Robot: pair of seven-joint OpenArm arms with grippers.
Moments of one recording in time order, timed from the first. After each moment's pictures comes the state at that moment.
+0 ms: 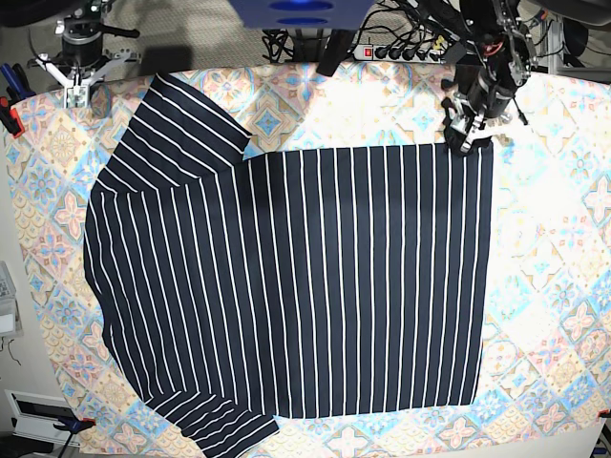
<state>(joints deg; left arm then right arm) 22.8 -0.1 -31.0 88.7 -53.9 0.6 38.5 -48.6 10.6 21.8 105.7 -0.6 2.3 -18.9</state>
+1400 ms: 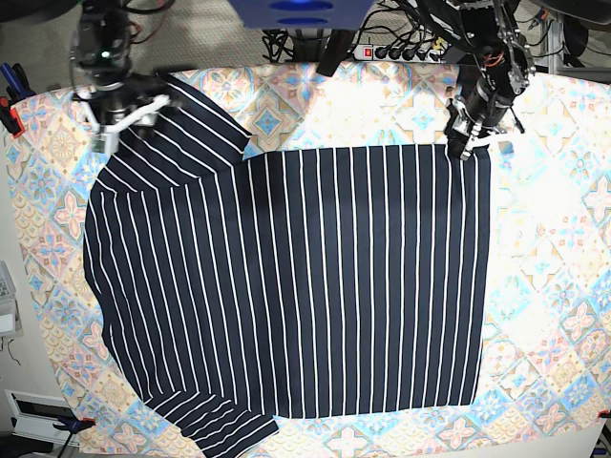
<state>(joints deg) 20.0 -1.5 -31.0 81.0 -55.0 -0.8 37.7 -35.9 10.8 14.7 104.9 17.0 1.7 -33.3</state>
